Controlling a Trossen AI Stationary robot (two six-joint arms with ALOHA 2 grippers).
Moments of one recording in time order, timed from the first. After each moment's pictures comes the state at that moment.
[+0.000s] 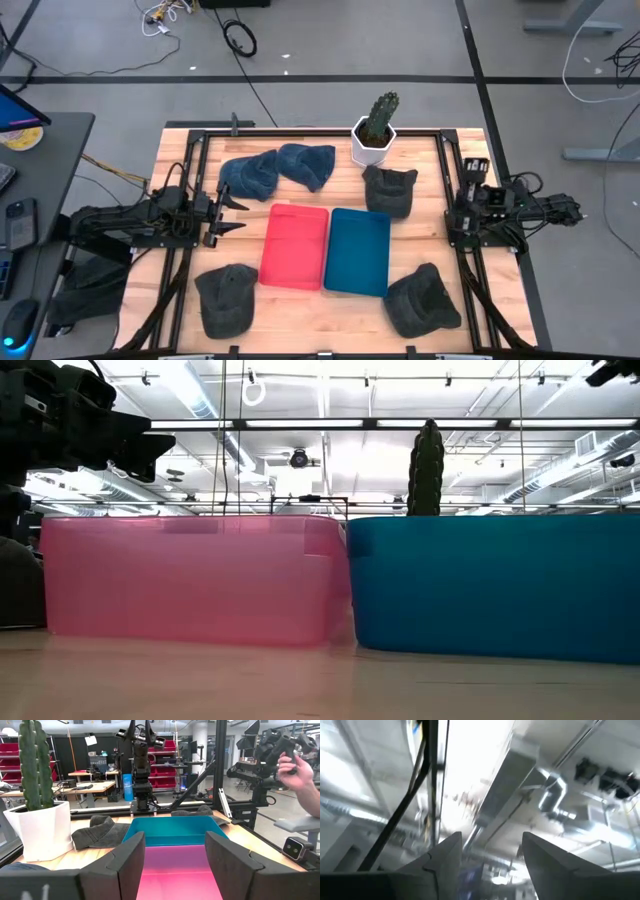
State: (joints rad) left arm 0.07 0.01 0.01 0.09 0.18 0.01; right arm 0.07 0.08 0.02 0.98 -0.03 -0.39
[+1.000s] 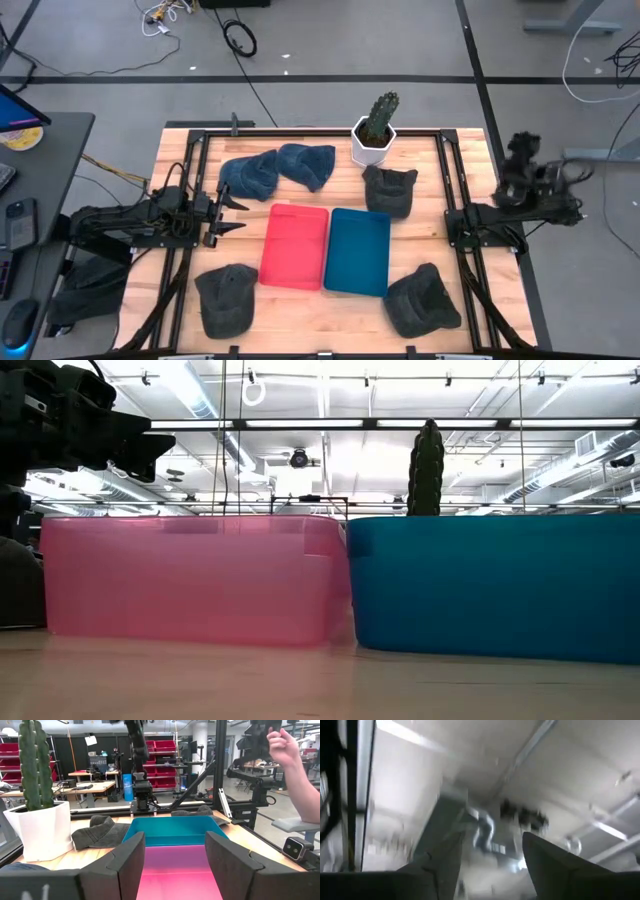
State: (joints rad) left arm 0.07 0.01 0.01 0.09 0.18 0.01; right arm 0.07 0.08 0.37 0.82 0.26 -0.51
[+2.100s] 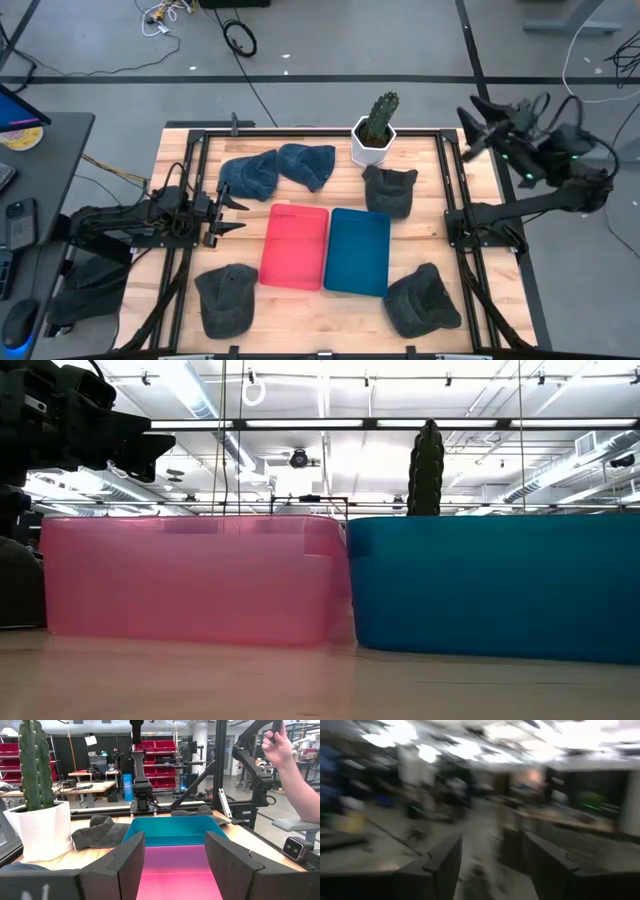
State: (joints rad) left arm 0.07 0.01 0.01 0.09 0.18 0.01; right arm 0.07 0.58 1.07 -0.26 0.93 -0.26
